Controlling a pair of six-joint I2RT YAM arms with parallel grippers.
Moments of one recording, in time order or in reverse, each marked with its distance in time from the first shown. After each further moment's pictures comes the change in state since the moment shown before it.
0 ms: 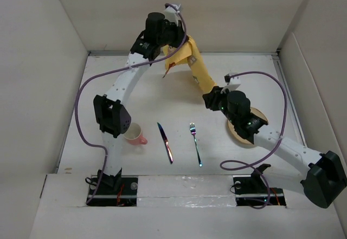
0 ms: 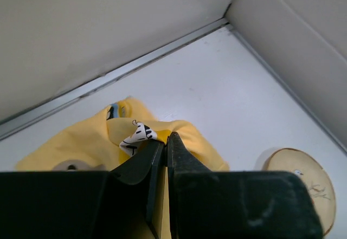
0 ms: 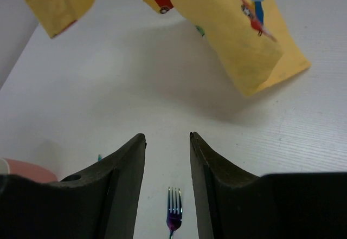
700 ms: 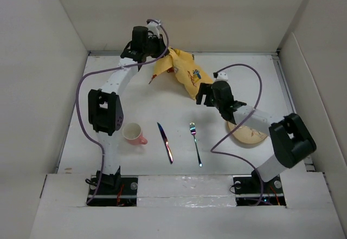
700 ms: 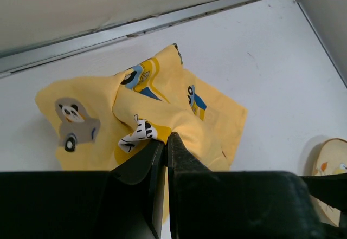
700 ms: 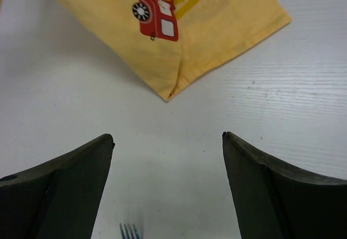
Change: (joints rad) left arm 0.130 0.008 -0.267 0.127 0.064 -0.040; right arm -0.113 0.384 0.126 0.009 -0.013 0.032
